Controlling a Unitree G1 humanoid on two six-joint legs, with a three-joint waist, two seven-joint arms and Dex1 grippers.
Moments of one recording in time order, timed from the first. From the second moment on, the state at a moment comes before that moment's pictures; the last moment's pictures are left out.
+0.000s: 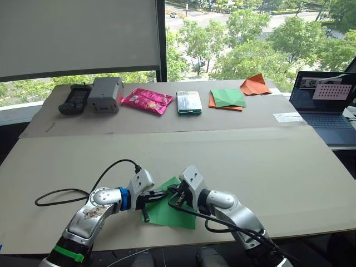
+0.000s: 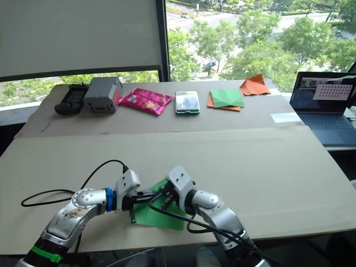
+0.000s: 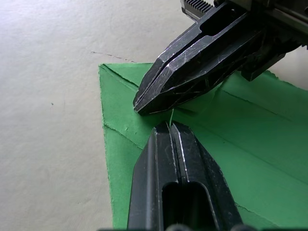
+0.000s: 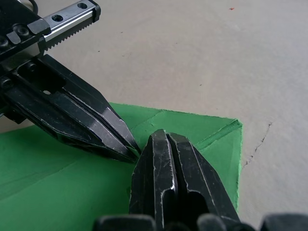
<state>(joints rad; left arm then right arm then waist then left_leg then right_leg) -0.12 0.59 -0.21 -0.17 -0.27 0.39 -0.92 -0.21 -0.18 0.42 -0.23 0.12 0.63 0.50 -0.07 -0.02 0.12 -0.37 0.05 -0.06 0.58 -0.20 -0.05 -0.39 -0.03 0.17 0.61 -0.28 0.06</state>
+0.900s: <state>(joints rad) -0.30 0.54 -0.15 -0.04 -0.35 0.50 -0.95 -0.21 -0.18 0.42 -0.20 0.12 0.61 0.50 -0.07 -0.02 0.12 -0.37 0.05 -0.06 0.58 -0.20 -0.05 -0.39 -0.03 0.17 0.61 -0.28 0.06</state>
